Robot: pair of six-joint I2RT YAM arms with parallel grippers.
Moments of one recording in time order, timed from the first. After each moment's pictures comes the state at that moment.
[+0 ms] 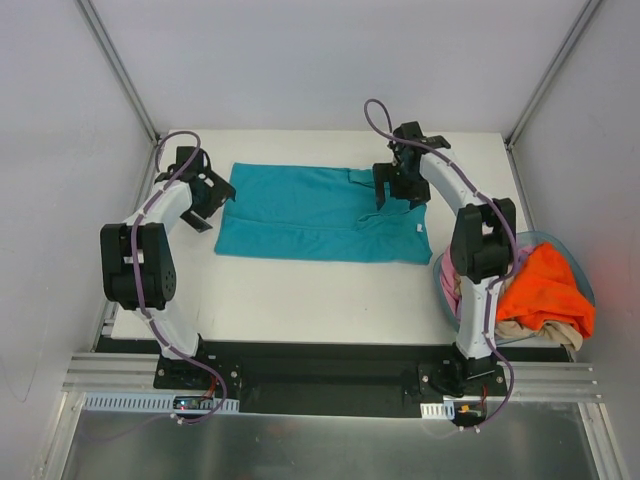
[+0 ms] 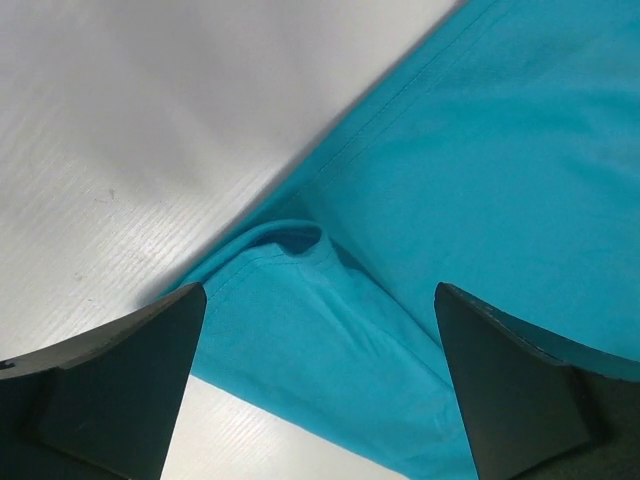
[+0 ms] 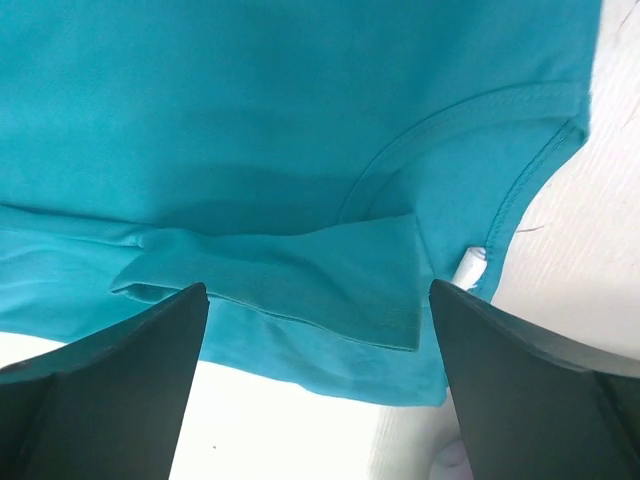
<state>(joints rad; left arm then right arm) 0.03 1.75 1.27 -0.59 -0.02 -0.87 0.30 2.12 1.87 -0.99 -0.03 0.18</state>
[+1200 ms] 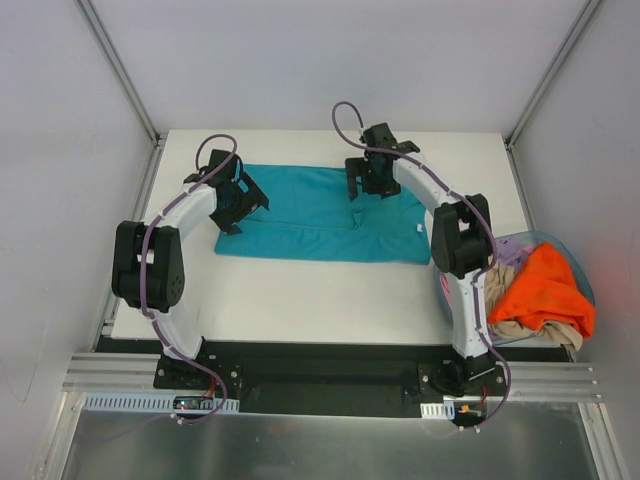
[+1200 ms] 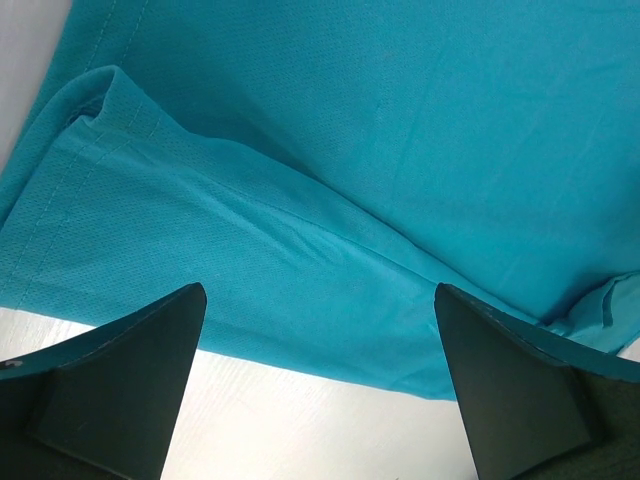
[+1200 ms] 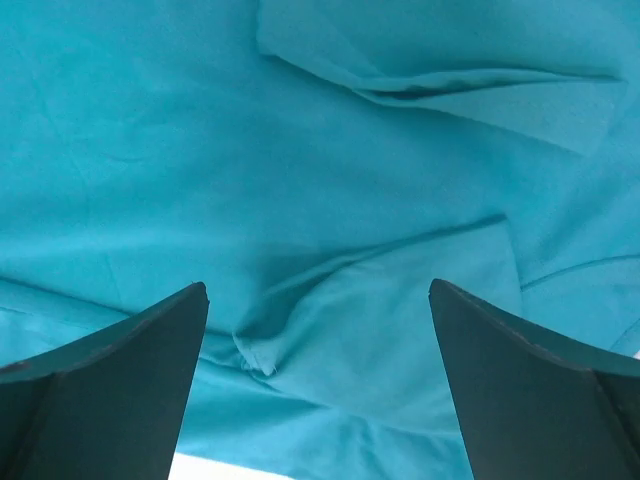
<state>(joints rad) -0.16 1.75 1.25 -0.59 0.07 -0.84 0.42 2.25 1.99 -0.82 0.02 0.22</state>
